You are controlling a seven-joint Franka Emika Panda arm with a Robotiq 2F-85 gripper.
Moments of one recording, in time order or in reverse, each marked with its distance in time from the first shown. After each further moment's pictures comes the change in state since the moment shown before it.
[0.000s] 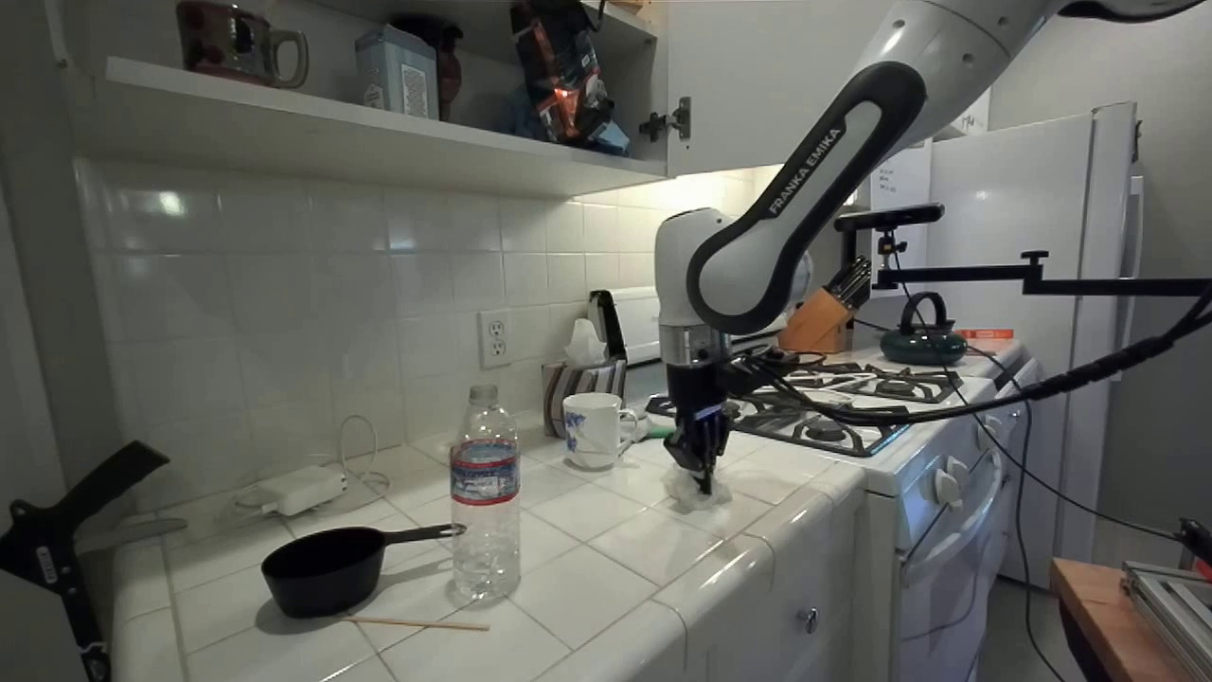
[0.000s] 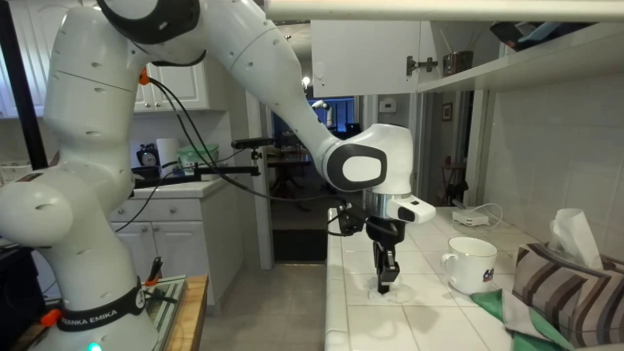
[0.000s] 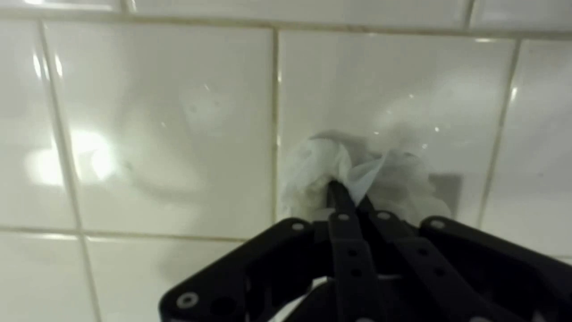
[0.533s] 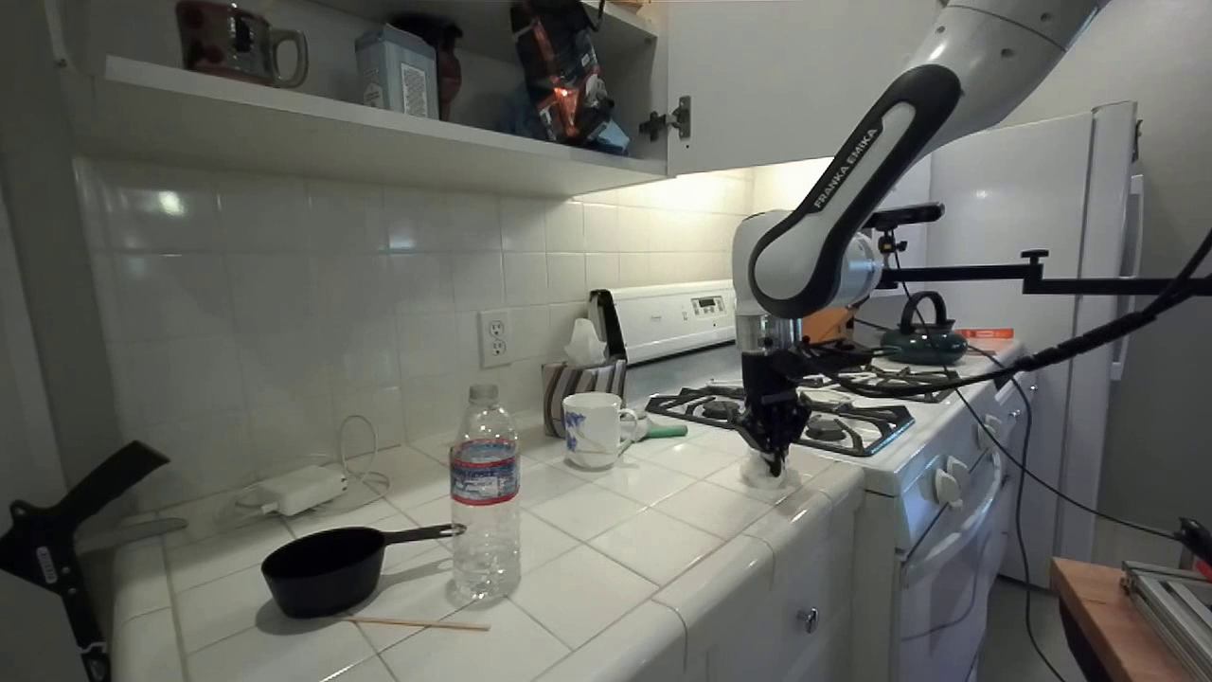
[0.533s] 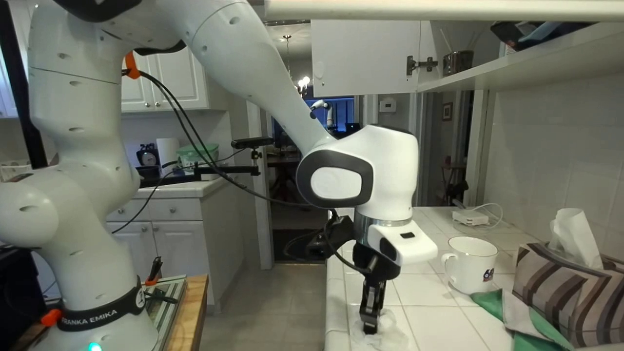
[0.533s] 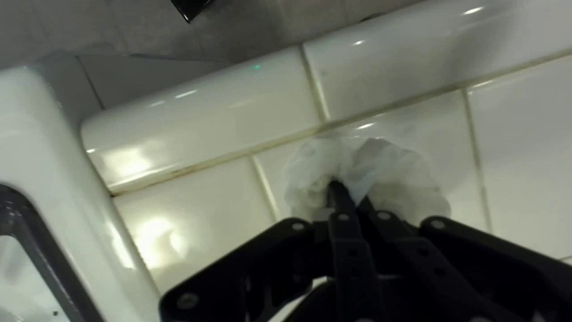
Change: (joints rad) arm -0.127 -0.104 -0.087 -0.155 0.085 0.016 0.064
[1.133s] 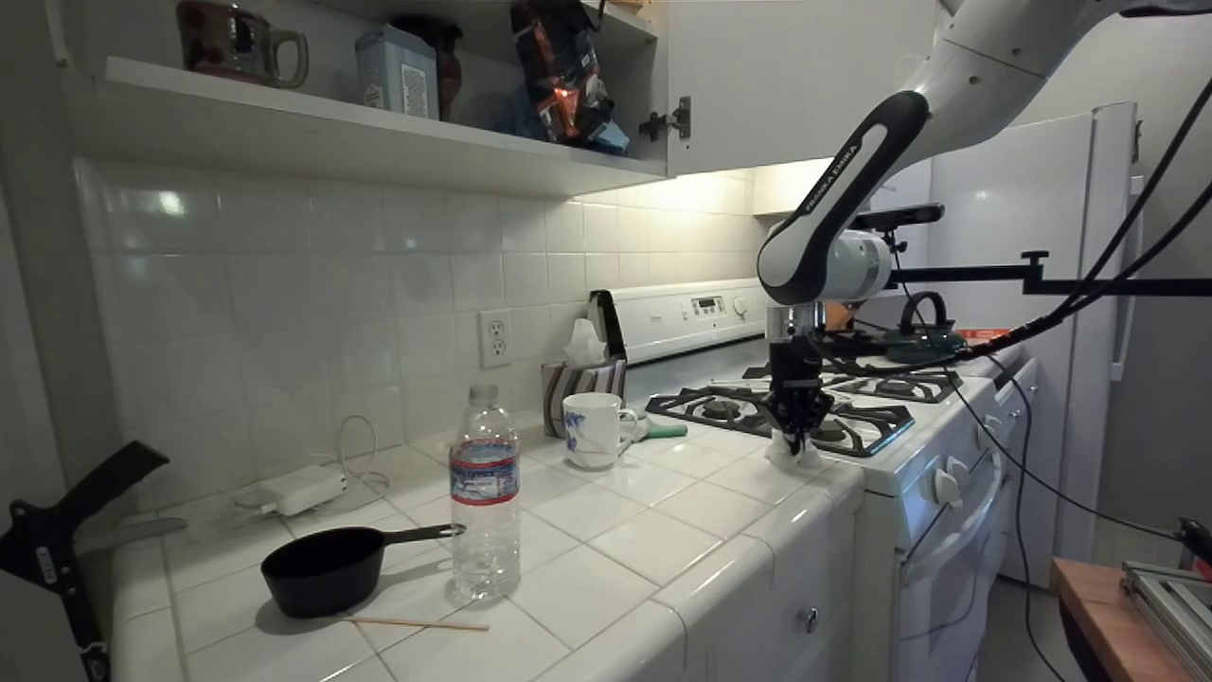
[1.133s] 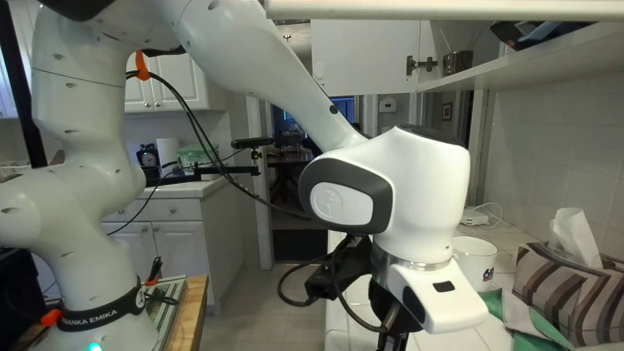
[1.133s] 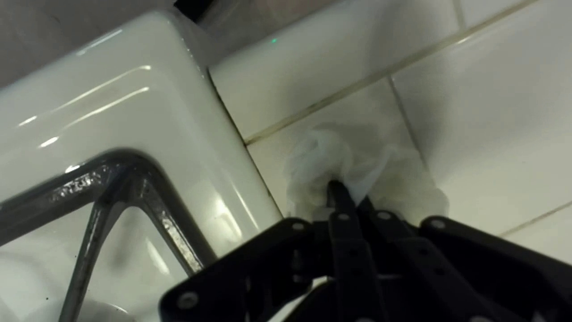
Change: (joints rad) arm -0.150 0.063 -0.037 0.100 0.131 -0.074 -0.149
